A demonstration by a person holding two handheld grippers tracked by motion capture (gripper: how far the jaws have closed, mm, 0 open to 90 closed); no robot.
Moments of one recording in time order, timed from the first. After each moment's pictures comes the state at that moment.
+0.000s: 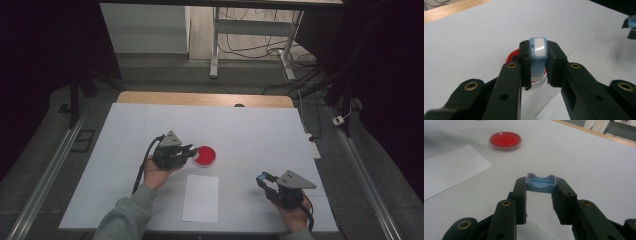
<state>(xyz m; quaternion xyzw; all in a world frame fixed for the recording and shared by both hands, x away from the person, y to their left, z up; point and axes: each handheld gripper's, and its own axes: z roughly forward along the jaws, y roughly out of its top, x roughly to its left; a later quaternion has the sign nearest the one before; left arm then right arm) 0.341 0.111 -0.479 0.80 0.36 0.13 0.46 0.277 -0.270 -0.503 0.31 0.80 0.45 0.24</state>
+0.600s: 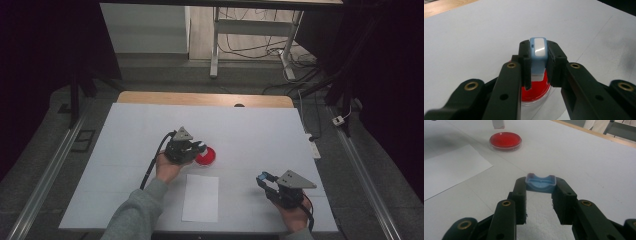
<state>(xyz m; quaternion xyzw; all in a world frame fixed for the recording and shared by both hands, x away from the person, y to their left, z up) 0.366 0.086 -0.487 0.80 0.36 0.12 0.45 0.277 -0.270 -0.502 0.31 0.80 0.45 0.24</state>
